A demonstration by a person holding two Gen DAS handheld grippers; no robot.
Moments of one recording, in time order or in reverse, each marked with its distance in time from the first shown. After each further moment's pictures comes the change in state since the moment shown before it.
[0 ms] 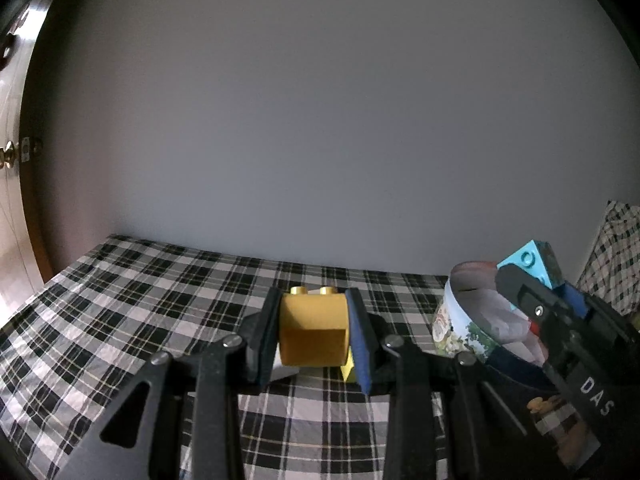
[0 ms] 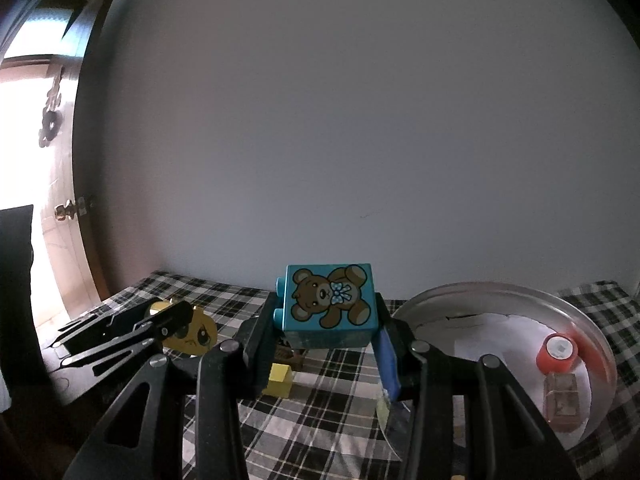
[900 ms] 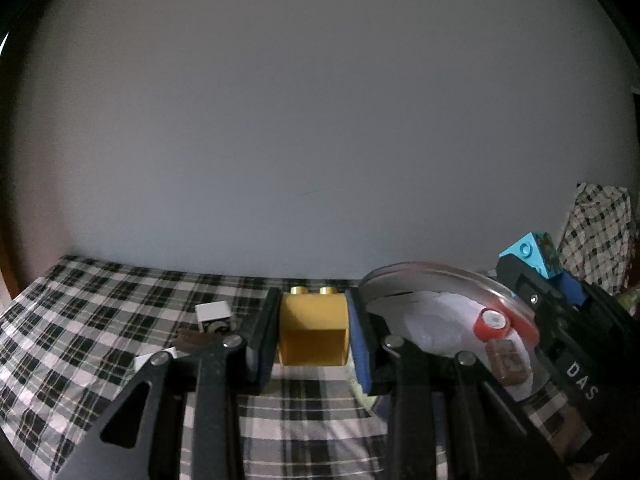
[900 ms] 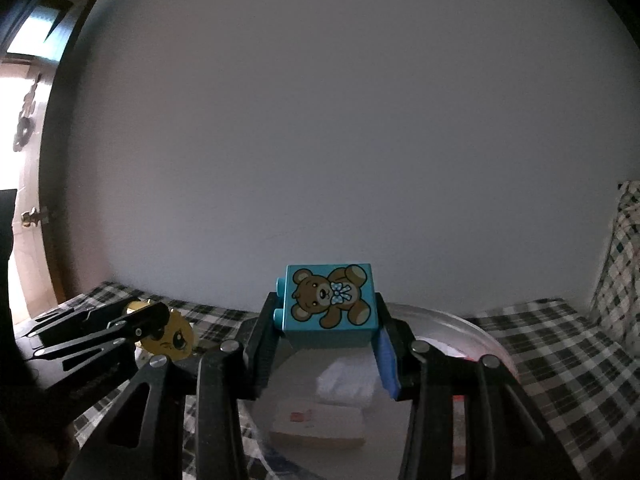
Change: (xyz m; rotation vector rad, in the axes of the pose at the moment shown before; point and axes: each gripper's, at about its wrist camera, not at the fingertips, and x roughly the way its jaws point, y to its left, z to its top) left arm 0.008 -0.100 0.004 0.073 -0.010 -0.104; right arm -0.040 -0.094 0.000 -0.018 -0.080 -0.159
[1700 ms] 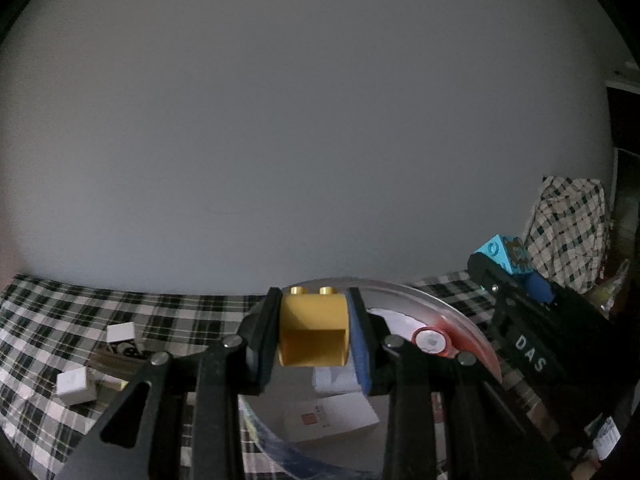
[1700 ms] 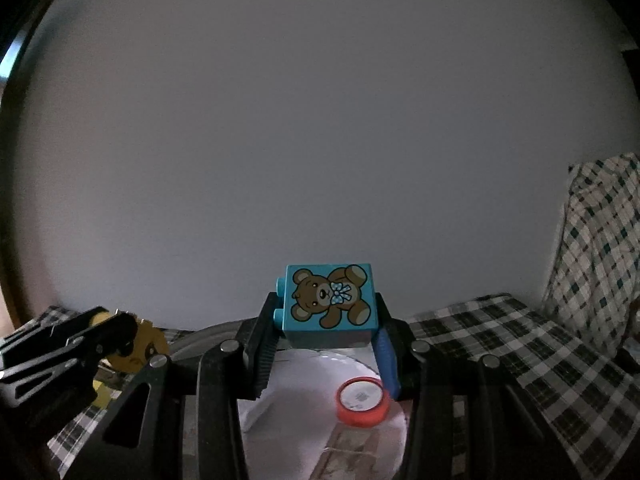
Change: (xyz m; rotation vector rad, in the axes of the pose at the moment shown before) left arm 0.029 -0.077 0.012 0.036 0.003 -0.125; right arm 0.020 -0.085 0.008 0.077 -0.001 -0.181
